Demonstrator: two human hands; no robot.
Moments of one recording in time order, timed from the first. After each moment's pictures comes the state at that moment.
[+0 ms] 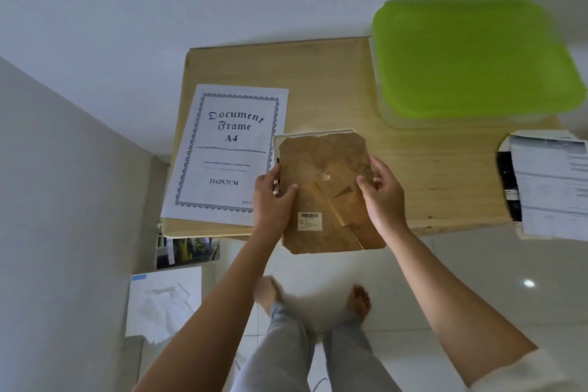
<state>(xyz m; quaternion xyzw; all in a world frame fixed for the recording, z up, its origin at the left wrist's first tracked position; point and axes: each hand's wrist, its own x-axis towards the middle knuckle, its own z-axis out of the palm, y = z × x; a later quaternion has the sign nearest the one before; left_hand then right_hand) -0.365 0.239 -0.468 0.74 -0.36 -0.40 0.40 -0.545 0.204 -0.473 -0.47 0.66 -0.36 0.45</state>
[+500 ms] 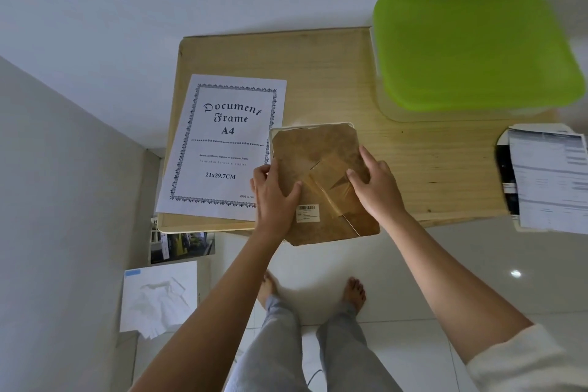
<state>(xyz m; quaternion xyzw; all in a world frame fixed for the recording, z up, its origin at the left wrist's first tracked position) -0.369 0.243 -0.473 0.77 -0.46 -0.32 0.30 -0.547 0.193 -0.476 -0.62 0.69 -0.14 0.36</state>
